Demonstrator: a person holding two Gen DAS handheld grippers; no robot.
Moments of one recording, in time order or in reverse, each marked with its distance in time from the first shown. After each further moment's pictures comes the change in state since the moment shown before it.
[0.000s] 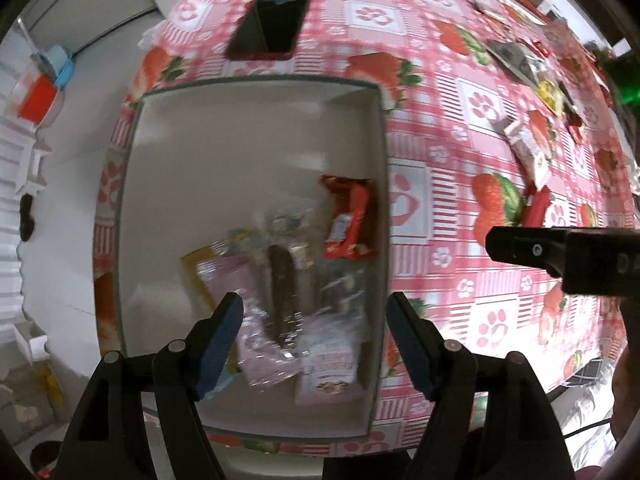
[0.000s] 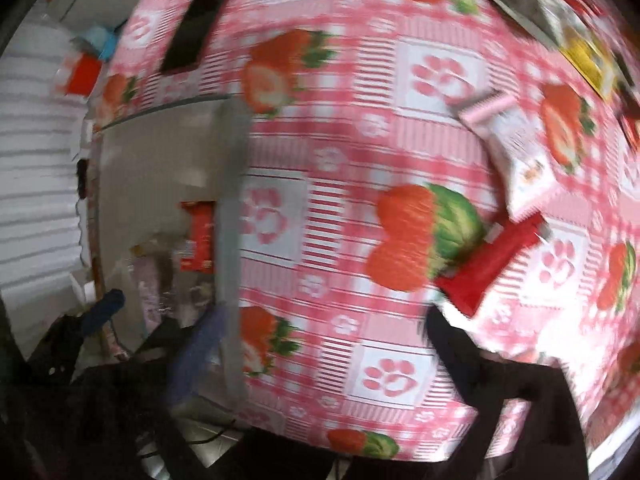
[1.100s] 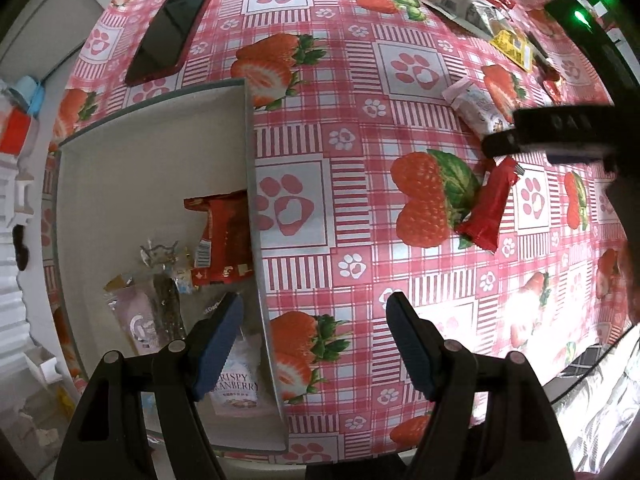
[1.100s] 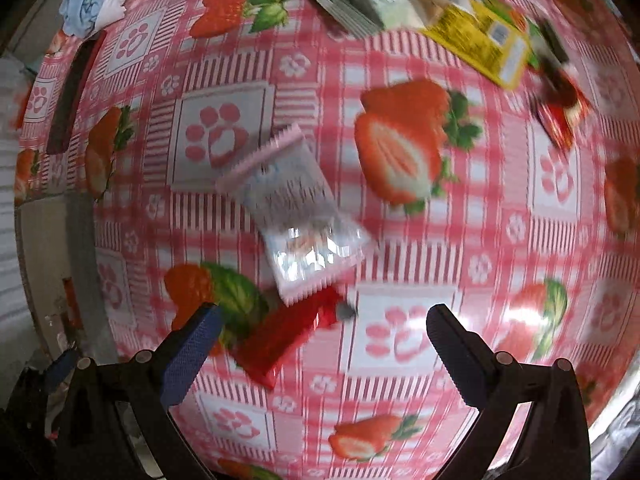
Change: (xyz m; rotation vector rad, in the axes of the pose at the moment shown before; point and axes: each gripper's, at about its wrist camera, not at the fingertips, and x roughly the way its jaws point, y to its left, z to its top) left arm 0.022 -0.070 0.025 0.100 0.074 0.001; right arm -0.004 -0.123 0.059 0.062 -0.030 -0.161
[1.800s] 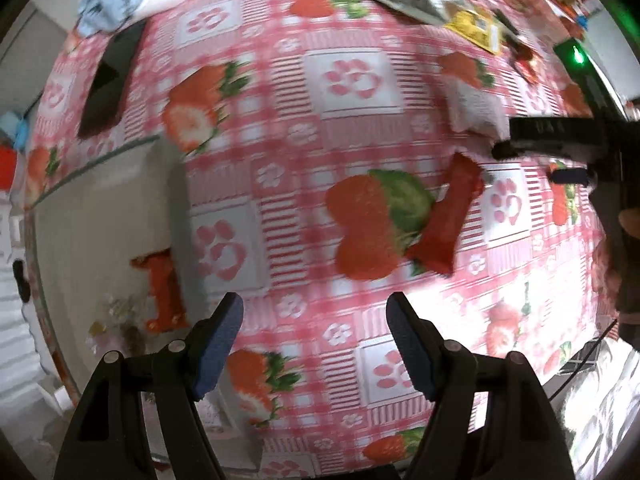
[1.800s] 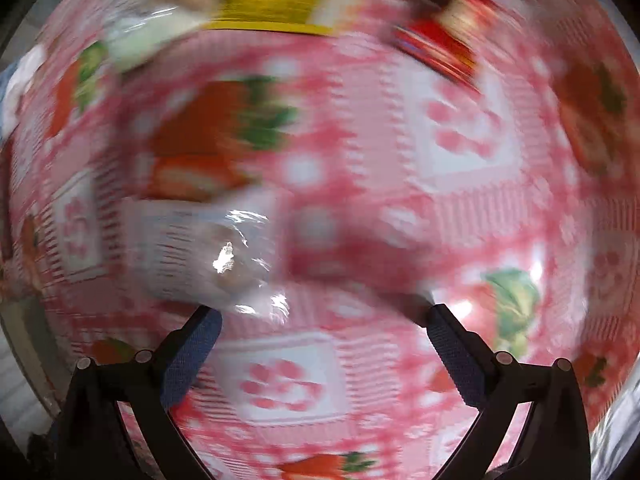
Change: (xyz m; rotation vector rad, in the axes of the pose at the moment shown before) left arm 0.003 -0.057 0.043 0.127 0.002 -0.004; right arm 0.024 -0.106 0.054 0.322 0.008 -0.031
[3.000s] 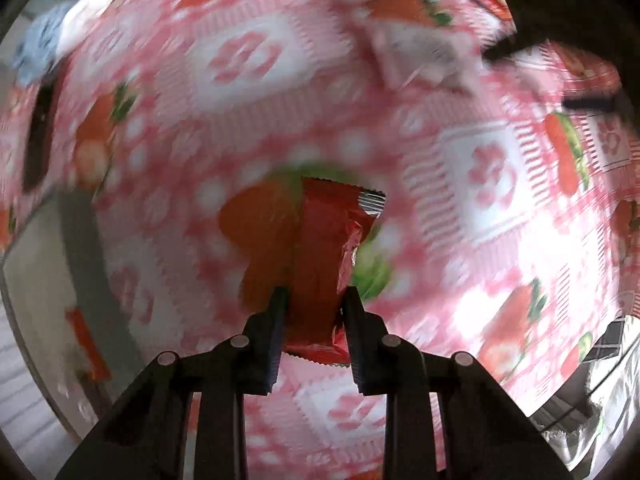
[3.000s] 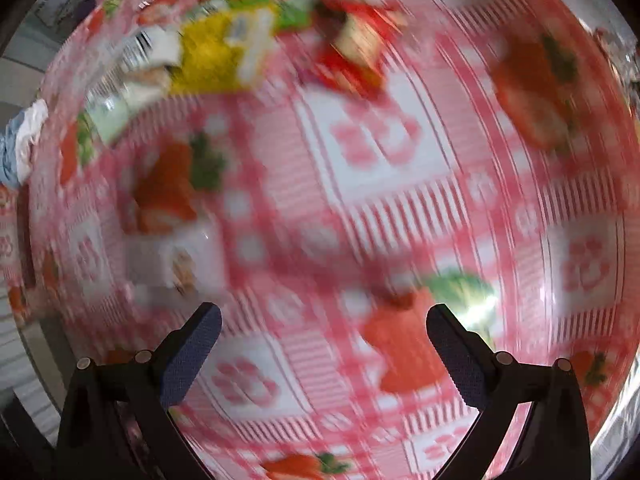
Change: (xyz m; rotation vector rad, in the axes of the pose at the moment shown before) left arm 0.058 -0.084 0.003 0.111 0.062 0.044; right arm -0.013 -0.022 -0.043 0.053 -0.106 0.081
